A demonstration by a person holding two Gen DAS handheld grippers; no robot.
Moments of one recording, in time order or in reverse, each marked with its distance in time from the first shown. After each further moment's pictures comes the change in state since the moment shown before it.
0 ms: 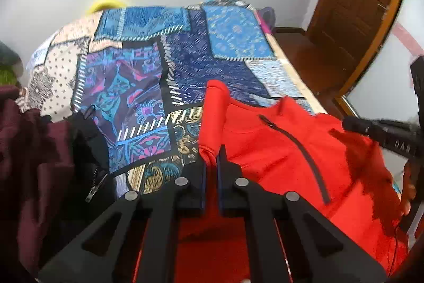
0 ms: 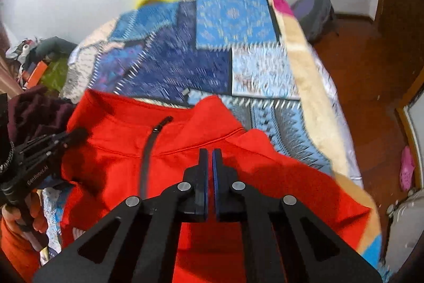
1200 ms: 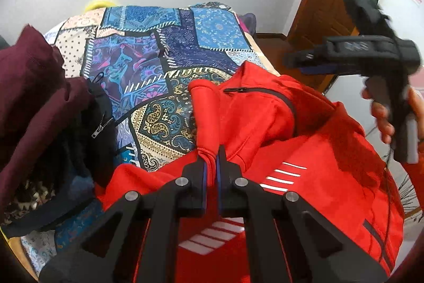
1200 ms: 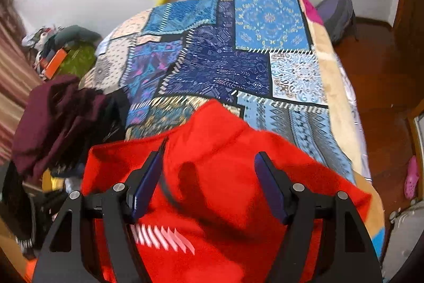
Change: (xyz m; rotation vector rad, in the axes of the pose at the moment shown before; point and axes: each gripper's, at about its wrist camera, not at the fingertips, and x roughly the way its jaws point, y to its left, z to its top) left arm -0.052 0.010 -0.078 -0.010 -0.039 -0.104; right arm 0.021 0.046 0.023 -0.017 0.099 0.093
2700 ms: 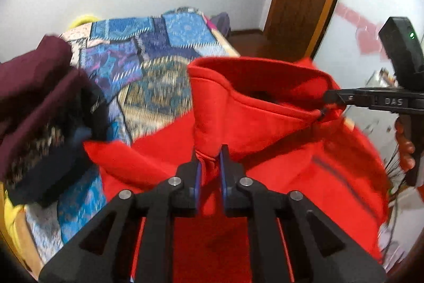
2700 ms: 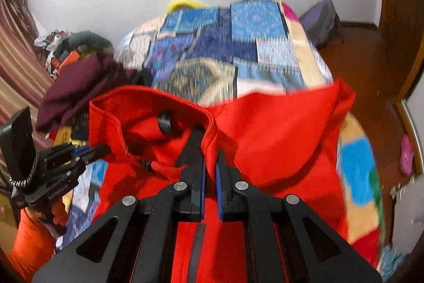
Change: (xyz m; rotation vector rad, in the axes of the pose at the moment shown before) left arm -0.083 -0.056 -0.077 0.136 0.000 -0.027; right arm -0.108 0.017 -0.168 -0.029 -0.086 -0.022
